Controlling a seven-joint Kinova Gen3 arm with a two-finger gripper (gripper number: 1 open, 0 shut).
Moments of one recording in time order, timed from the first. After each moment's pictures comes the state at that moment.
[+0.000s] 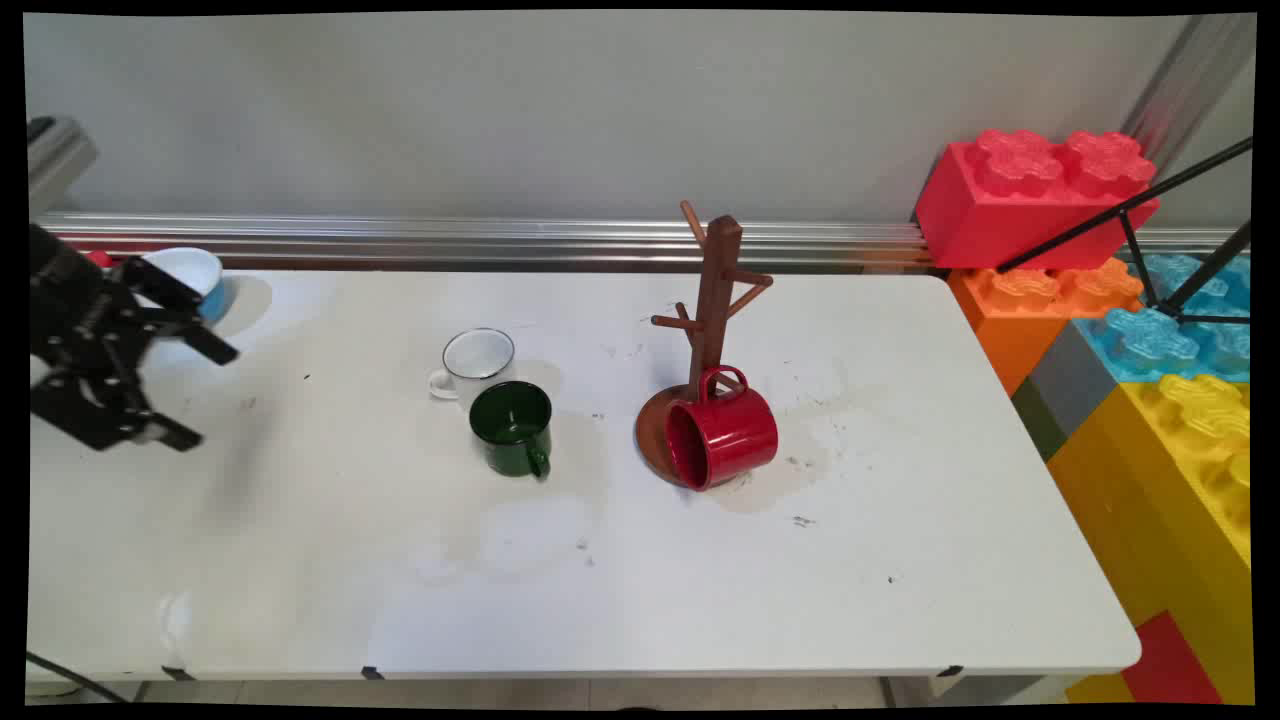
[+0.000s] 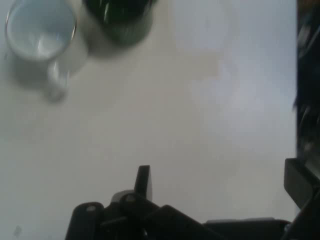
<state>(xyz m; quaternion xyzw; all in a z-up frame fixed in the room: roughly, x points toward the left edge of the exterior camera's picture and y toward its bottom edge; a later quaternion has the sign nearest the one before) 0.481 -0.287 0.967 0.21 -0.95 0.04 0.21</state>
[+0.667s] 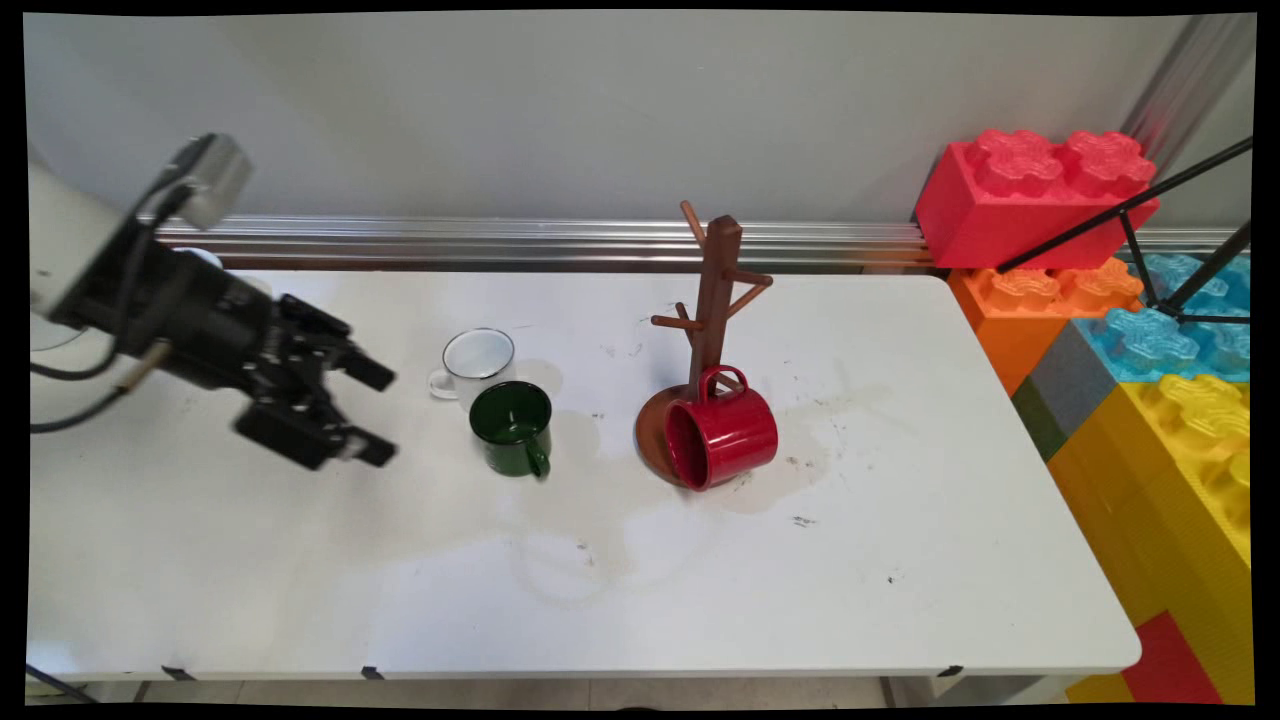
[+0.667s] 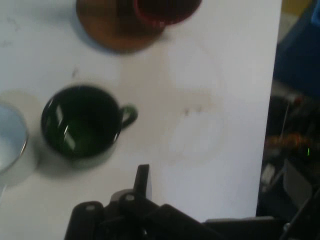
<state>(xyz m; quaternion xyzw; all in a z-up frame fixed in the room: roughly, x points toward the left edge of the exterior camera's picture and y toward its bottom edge) 0.382 -0.300 0.934 0.31 -0.90 0.03 0.31</state>
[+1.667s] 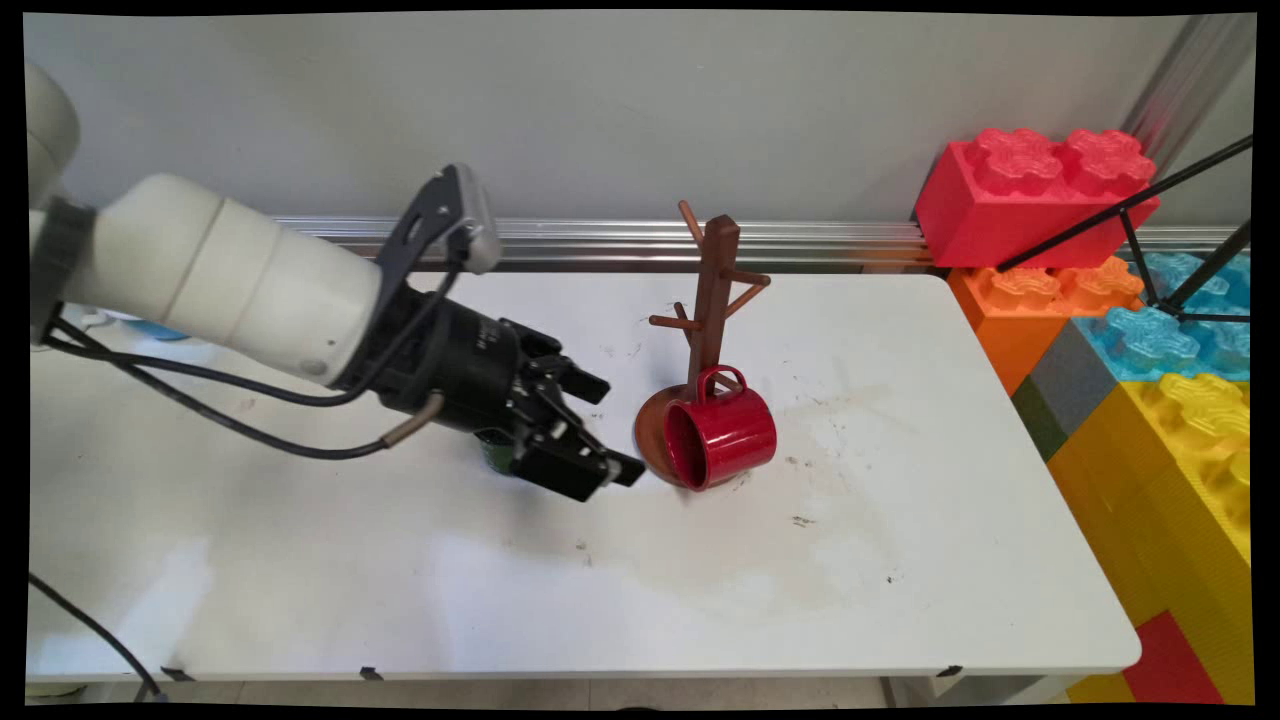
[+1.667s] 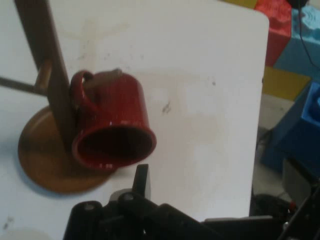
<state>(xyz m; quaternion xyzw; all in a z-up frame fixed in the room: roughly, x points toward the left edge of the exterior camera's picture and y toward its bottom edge) 0.226 -0.314 0.913 0.30 -0.87 0.08 0.39</state>
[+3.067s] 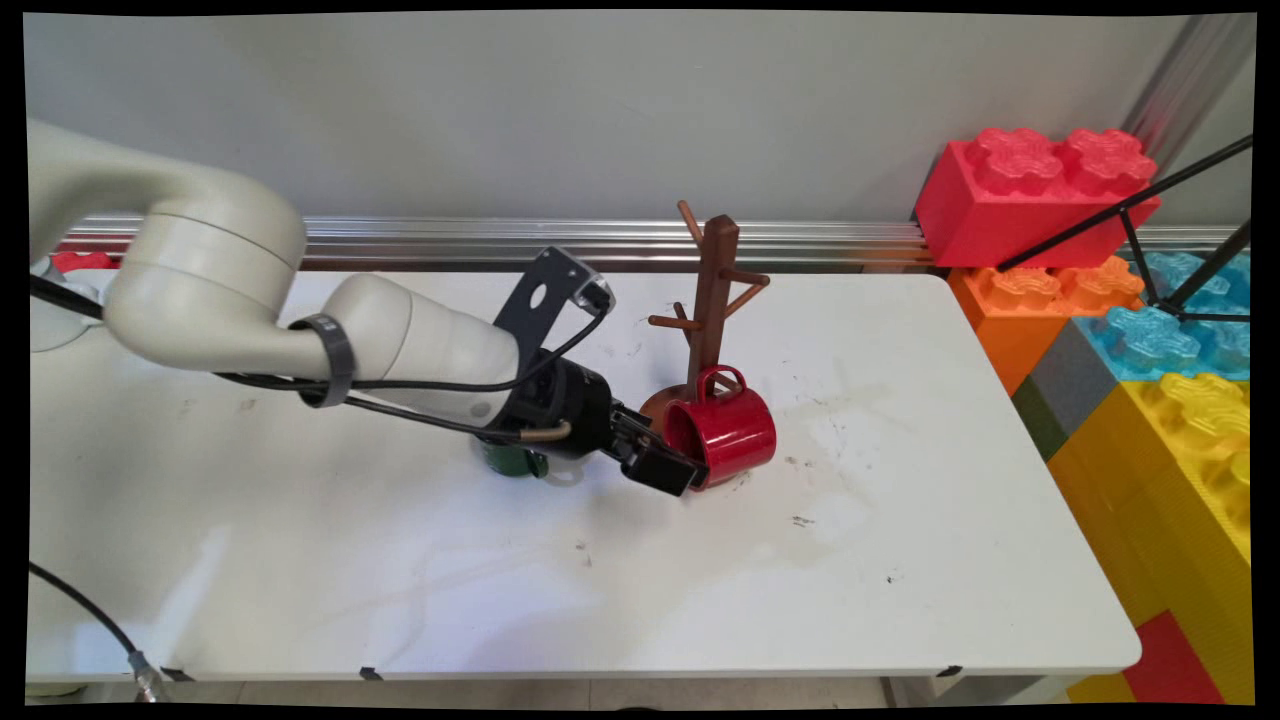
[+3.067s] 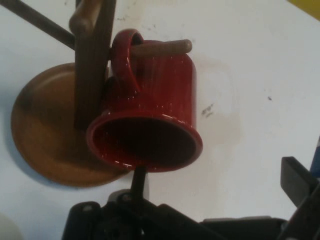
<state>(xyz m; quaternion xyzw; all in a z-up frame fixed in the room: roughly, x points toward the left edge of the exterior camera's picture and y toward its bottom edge) 0.182 -0.360 0.831 0.44 -0.82 0.05 0.37</state>
